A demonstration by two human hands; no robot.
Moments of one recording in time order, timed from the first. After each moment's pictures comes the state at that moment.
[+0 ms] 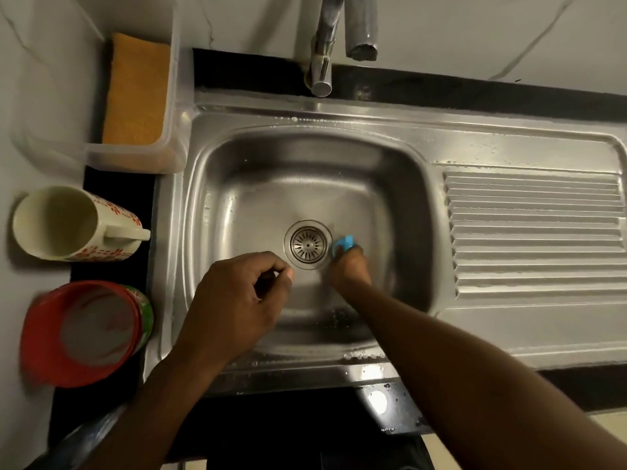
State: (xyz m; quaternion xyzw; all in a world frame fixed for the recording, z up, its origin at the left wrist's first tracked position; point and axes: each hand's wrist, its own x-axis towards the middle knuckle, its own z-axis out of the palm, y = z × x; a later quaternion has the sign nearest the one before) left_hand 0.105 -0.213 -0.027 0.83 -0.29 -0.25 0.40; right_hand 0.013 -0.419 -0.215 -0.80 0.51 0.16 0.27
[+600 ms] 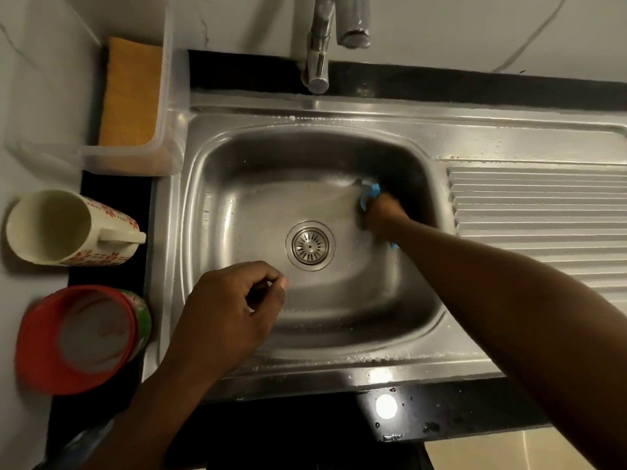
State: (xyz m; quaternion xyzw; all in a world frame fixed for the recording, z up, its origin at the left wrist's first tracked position) left_hand 0.100 -0.205 -0.029 0.84 -0.29 -0.25 0.39; right_hand 0.064 -0.531 -0.180 -0.81 0.47 0.24 0.27
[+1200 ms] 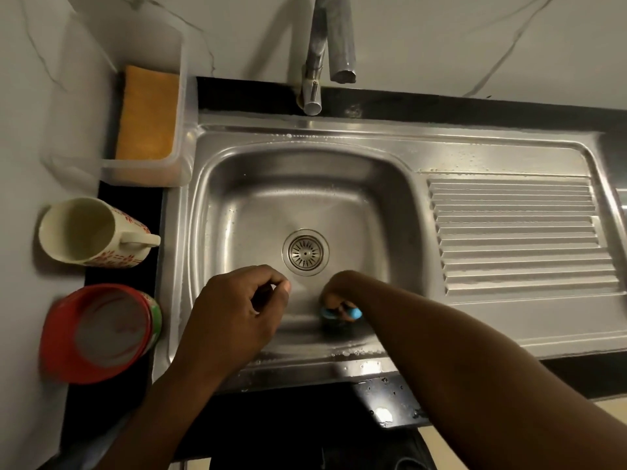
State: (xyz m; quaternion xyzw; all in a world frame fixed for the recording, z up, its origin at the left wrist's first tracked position) left_hand 0.092 -0.196 -0.011 0.84 -0.30 -0.24 0.40; right_hand 0.034 -0.407 -0.160 -0.59 0.31 0.70 0.25
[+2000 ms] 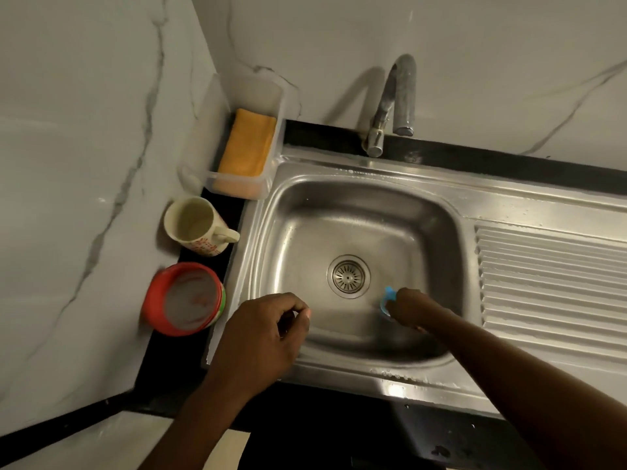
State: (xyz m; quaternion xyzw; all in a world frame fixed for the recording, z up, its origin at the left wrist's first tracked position) left_hand 0.059 -0.156 0.013 0.86 -0.24 -0.19 0.41; right_hand -0.006 -0.457 -0.119 -0.83 0.33 0.40 0.21
